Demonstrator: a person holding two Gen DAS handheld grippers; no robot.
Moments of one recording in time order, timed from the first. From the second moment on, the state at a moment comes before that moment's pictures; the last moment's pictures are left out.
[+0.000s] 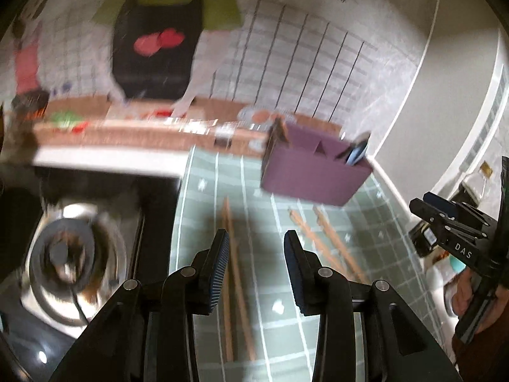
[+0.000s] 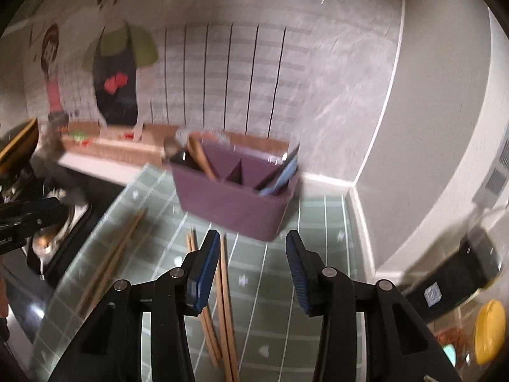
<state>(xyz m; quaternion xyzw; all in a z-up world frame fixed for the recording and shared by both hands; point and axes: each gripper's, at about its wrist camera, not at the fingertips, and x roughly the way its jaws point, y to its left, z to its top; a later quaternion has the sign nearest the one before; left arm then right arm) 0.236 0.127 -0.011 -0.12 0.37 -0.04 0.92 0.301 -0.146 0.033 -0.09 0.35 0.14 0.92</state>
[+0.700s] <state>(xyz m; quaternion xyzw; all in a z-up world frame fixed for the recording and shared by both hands) 0.173 0.098 -0.078 -0.12 0.43 -0.07 0.89 0.226 -0.189 -0.053 -0.08 0.45 0.16 0.87</state>
